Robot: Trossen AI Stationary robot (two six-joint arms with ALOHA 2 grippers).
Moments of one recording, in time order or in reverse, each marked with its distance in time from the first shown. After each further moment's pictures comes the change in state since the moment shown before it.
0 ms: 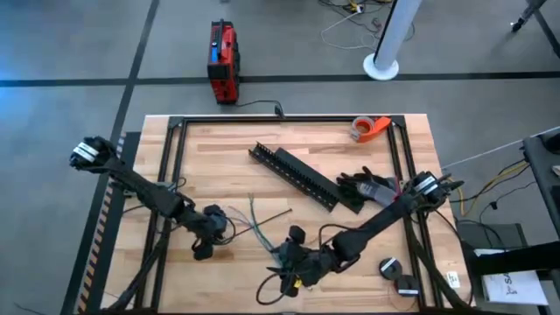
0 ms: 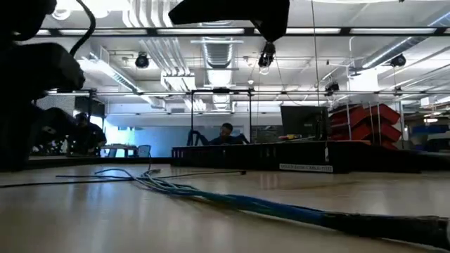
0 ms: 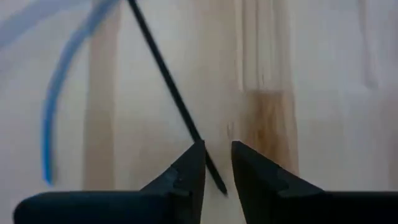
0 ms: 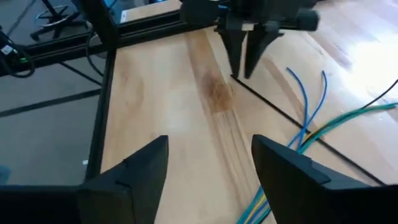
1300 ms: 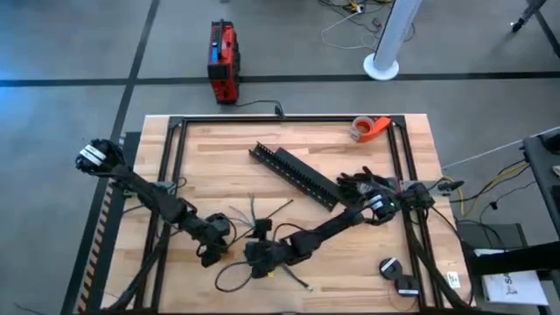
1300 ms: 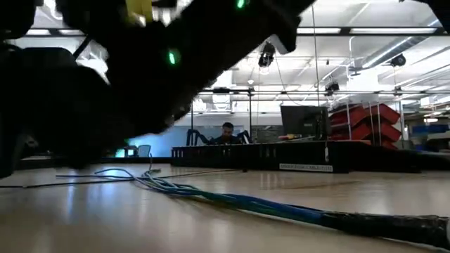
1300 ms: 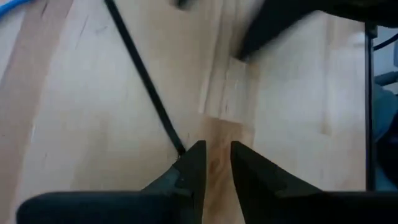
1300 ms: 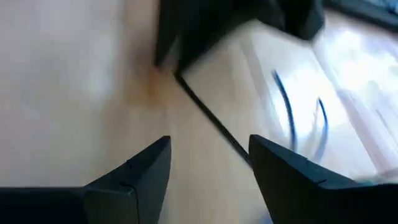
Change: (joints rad) left arm -0.055 0.101 -0.012 0.252 -0.049 -0.218; right arm -0.174 0.449 0.376 -0.100 0.030 -0.490
